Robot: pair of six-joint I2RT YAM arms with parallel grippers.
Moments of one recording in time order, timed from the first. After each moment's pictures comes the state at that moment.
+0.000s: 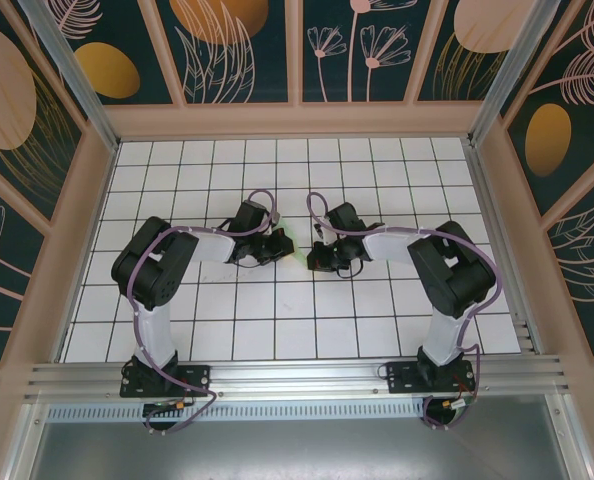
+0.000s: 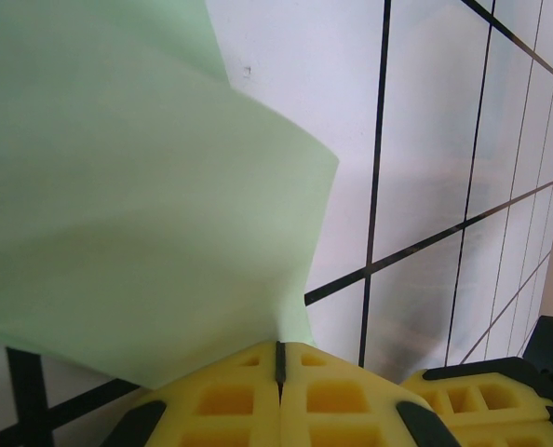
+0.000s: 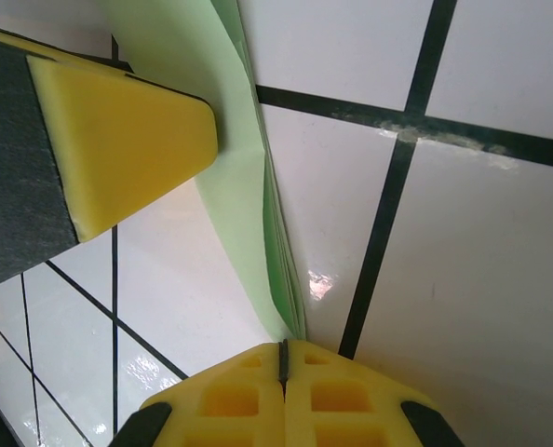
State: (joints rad) left arm -0.52 1.95 0.93 0.15 0.53 -0.85; right arm 0.59 1.81 0.93 -0.20 -0.50 0.50
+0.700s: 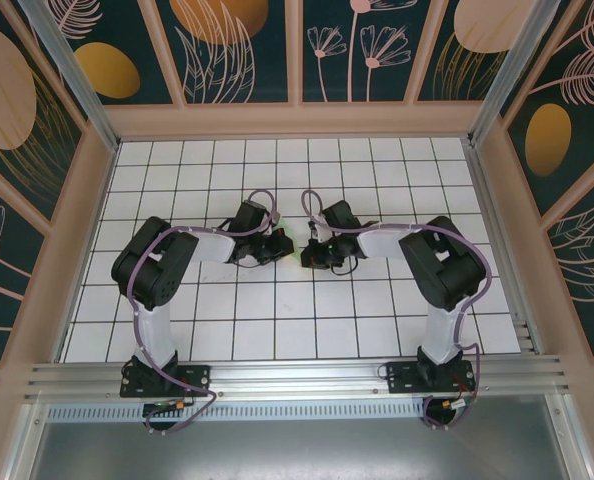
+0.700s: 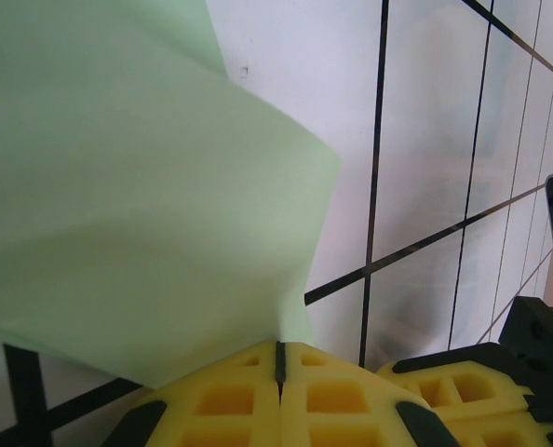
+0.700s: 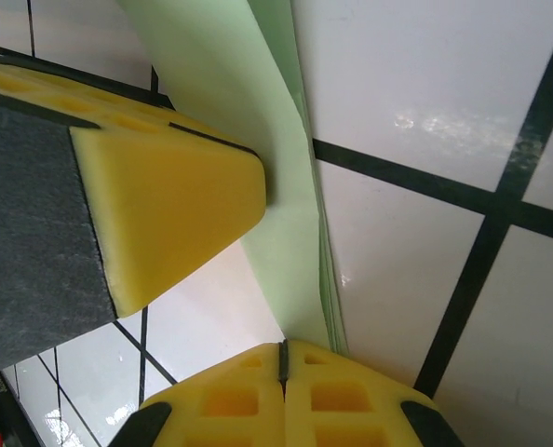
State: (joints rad) left arm -0.52 1.95 0.93 0.15 0.53 -0.84; right arm 0.60 1.88 0.97 -0.15 -0.55 0.52
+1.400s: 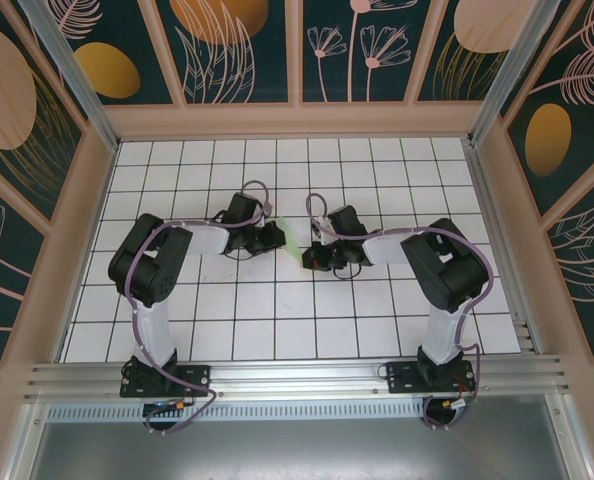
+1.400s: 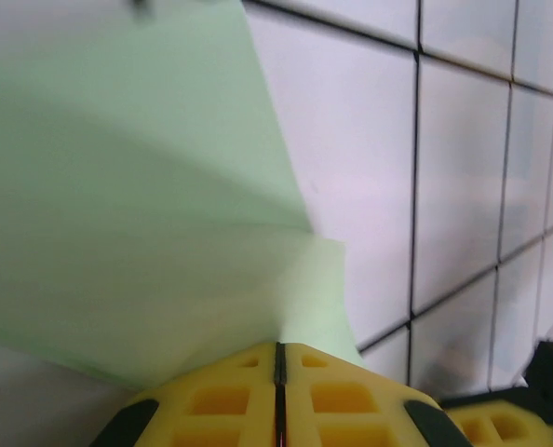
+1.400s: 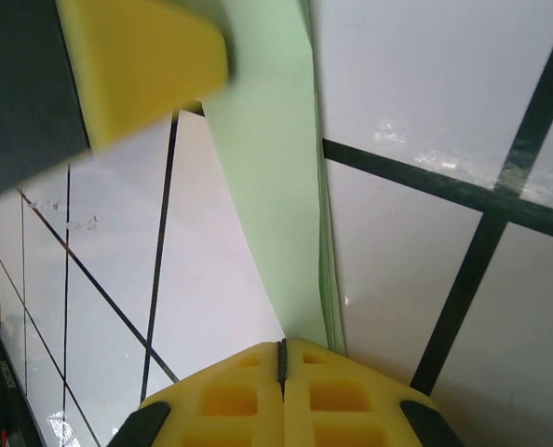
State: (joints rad) left arm -0.44 1.95 1.00 0.06 0.48 -0.71; right arm 0.58 1.86 0.87 0.02 -0.58 0.52
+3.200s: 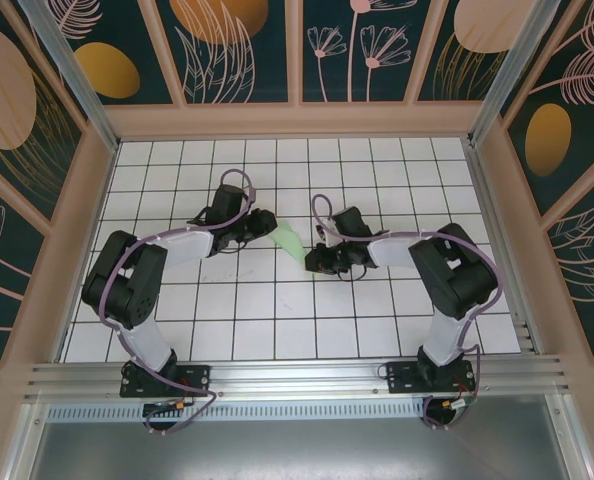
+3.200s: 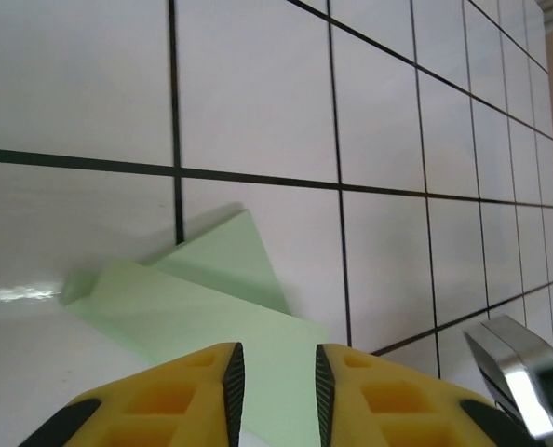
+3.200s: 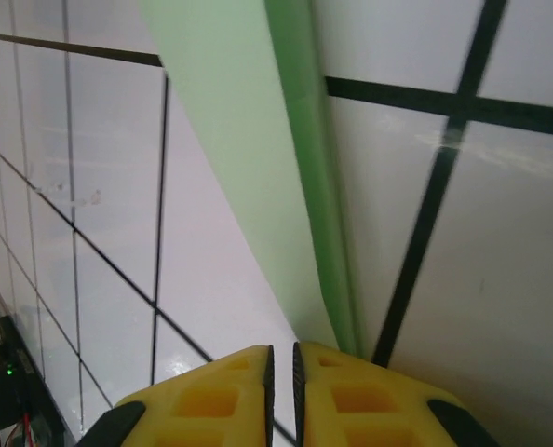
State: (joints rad) left arm -0.42 1.75 0.91 0.11 0.34 -0.76; right arm 0.58 1.78 0.84 -0.03 -0.60 0.57
